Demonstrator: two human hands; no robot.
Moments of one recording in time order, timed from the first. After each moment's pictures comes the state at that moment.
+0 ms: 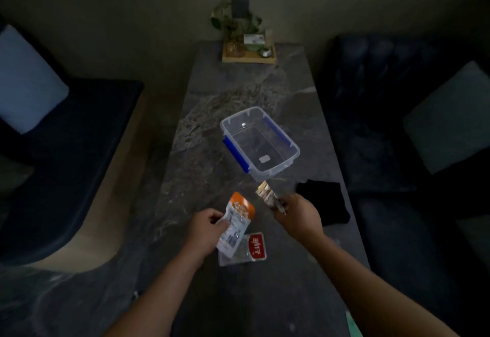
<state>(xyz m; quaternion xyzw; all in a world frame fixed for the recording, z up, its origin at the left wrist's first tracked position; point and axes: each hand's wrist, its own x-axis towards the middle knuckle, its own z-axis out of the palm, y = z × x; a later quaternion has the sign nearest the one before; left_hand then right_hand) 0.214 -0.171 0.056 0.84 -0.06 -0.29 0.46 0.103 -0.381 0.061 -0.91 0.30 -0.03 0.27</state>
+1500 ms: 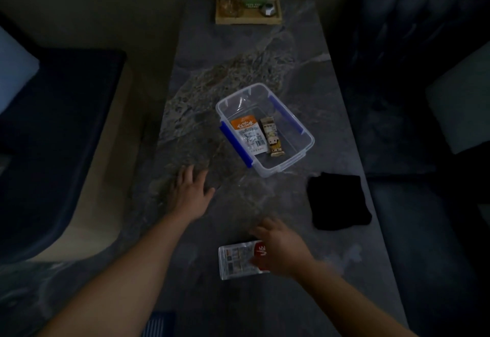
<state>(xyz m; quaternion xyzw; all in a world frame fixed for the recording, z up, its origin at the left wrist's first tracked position) 0.347 -0.199 -0.041 0.95 -0.26 -0.18 0.07 0.124 -0.348 0.007 -0.95 0.09 0.19 0.23</state>
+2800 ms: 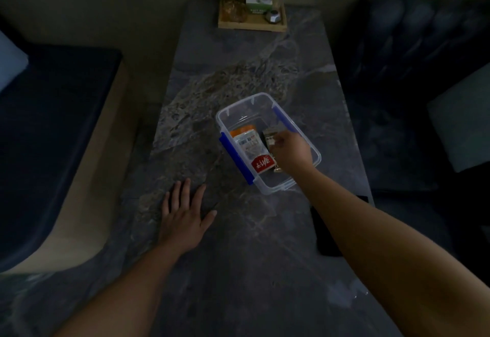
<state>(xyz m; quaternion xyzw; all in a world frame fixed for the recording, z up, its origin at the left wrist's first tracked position) 0.338 -0.184 -0.080 0.95 -0.30 -0.10 0.05 0.300 -0.472 0.046 -0.87 0.37 -0.01 0.31</state>
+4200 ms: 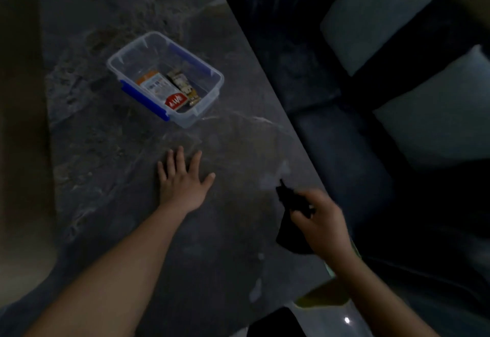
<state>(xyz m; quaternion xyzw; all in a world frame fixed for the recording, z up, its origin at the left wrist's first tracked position) 0.199 -0.253 -0.059 0.89 -0.42 -0.18 0.00 -0.086 -0.332 0.050 -0.79 0.50 -0.13 0.33</state>
